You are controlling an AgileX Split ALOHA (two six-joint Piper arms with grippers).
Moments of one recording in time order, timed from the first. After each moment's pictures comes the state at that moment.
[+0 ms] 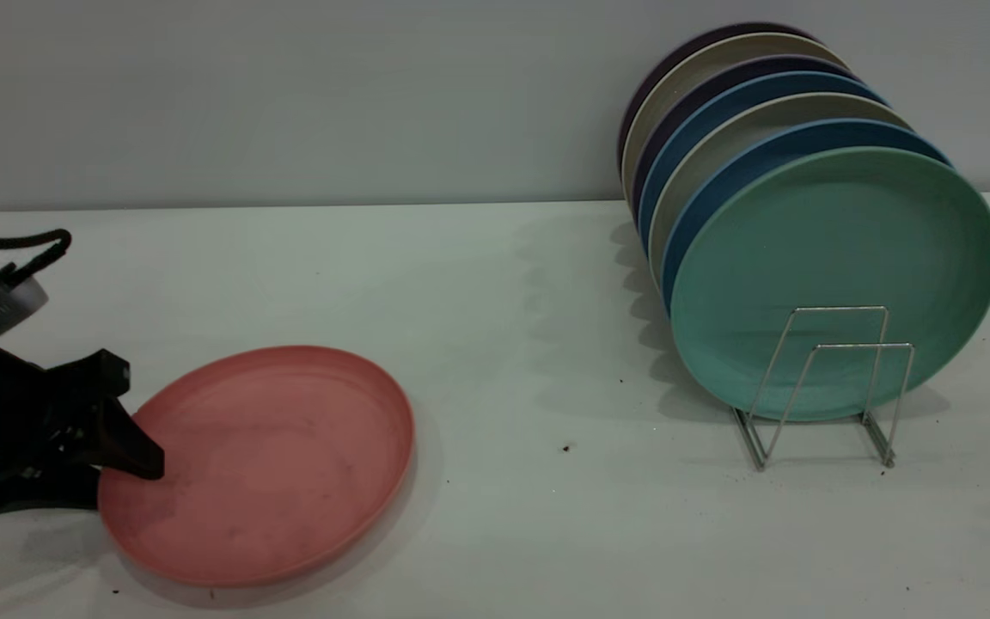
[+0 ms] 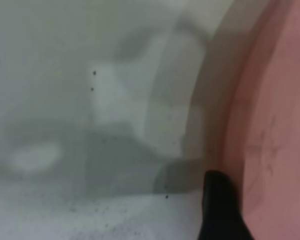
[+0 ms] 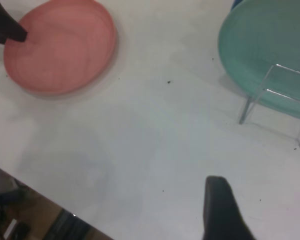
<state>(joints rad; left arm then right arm) 0.16 2.13 -0.74 -1.64 0.33 1.44 0.03 0.76 -0.49 0.70 0.70 -0.79</state>
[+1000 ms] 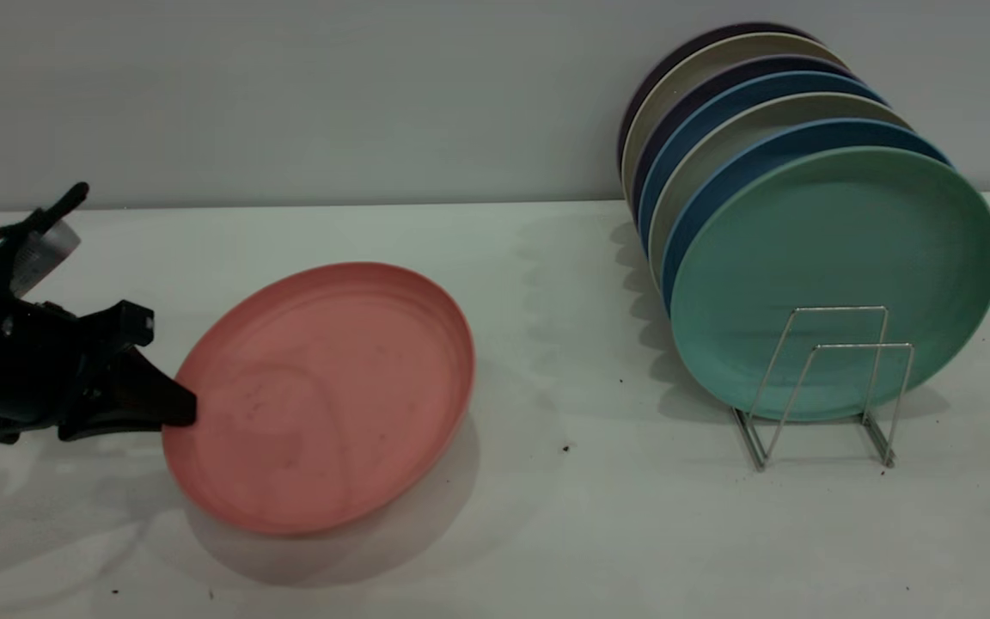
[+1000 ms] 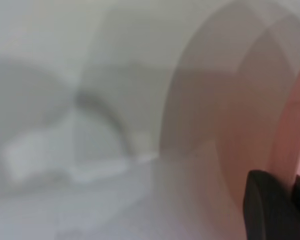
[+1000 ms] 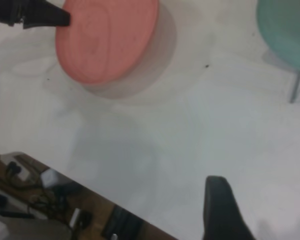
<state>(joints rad) 0.16 2.15 -0.80 -1.72 0.51 1.66 0.03 0.89 -0.49 0.85 0.73 -0.80</state>
